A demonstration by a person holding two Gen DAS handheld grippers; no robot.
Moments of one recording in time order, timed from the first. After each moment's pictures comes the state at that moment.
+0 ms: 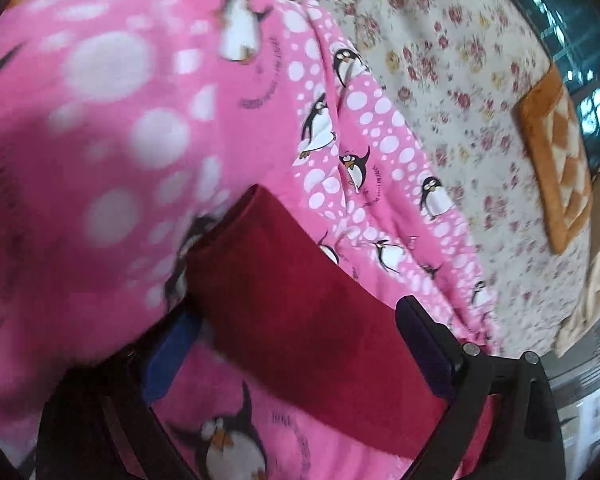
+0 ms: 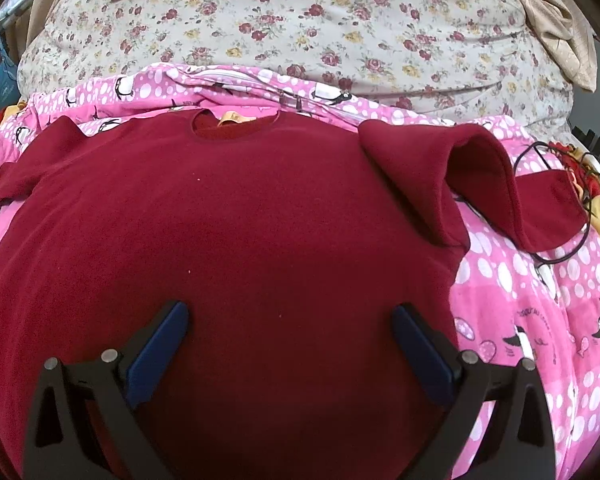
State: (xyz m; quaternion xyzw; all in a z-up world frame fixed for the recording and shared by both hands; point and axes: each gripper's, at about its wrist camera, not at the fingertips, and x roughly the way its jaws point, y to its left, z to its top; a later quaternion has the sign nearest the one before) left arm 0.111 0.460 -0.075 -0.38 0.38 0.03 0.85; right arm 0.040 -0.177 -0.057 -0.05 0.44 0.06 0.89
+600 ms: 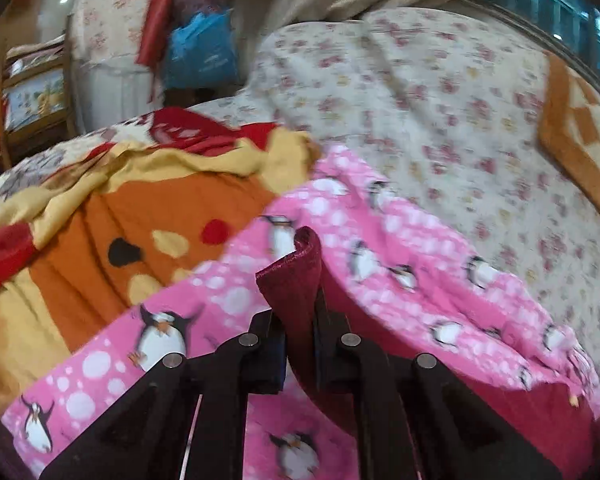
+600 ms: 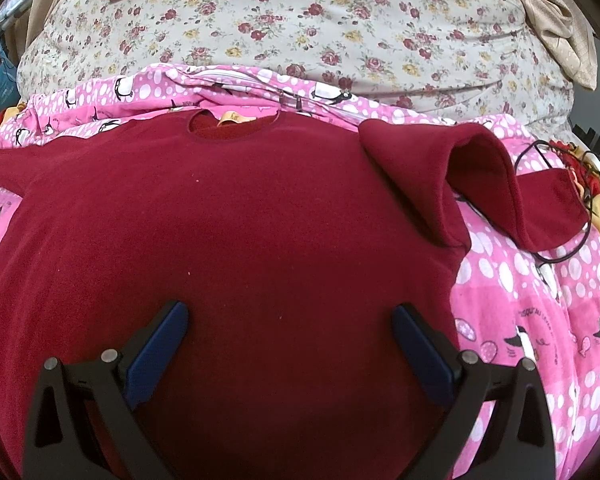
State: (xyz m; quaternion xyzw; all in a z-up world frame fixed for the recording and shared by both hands) left arm 0.060 0.423 0.042 -0.19 0.29 0.24 0.91; right arm 0.041 -0.177 -0.058 -0.05 0.44 0.06 0.89
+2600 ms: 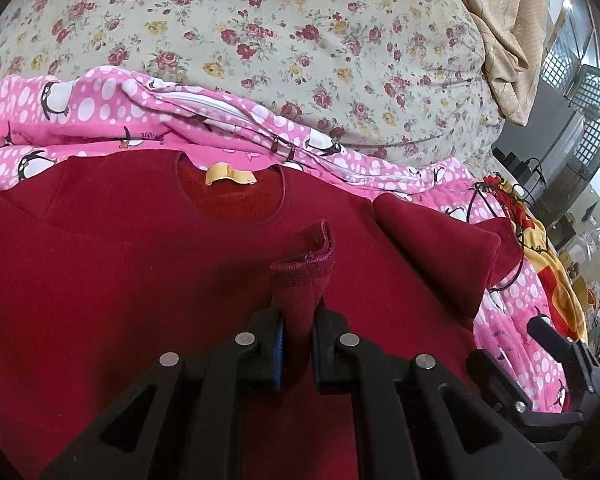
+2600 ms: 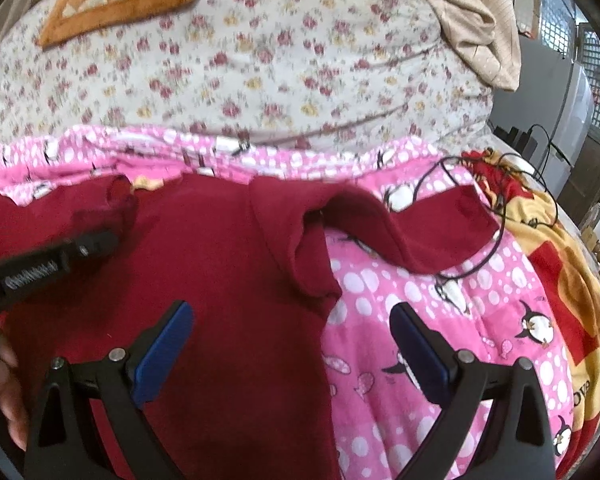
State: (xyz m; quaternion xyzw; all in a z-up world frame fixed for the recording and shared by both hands) left arm 0.122 -0.045 -0.040 -0.13 0.41 -0.19 0.88; right arm 0.037 -0.213 -0.011 -0.05 0.38 -0.08 0.92
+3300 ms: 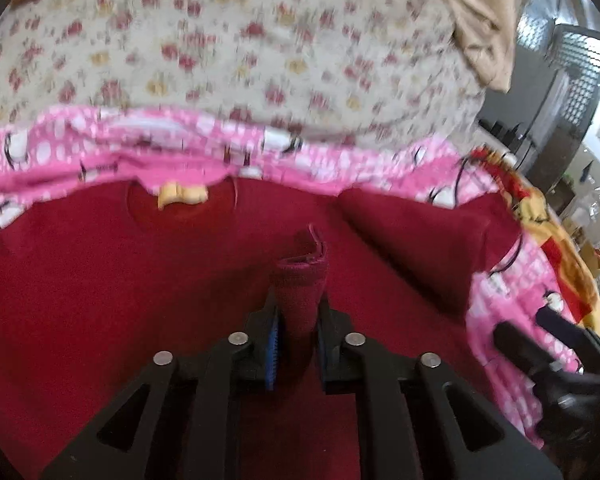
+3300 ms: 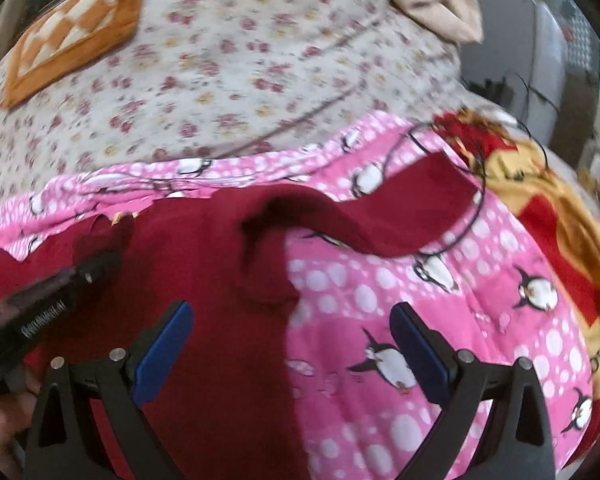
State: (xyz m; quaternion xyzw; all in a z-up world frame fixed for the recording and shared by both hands) left arm 0.132 -0.086 -0.037 -0.07 0.42 -0.21 0.88; right arm 0.035 -0.265 -0.006 0.06 0.39 -0.11 0.91
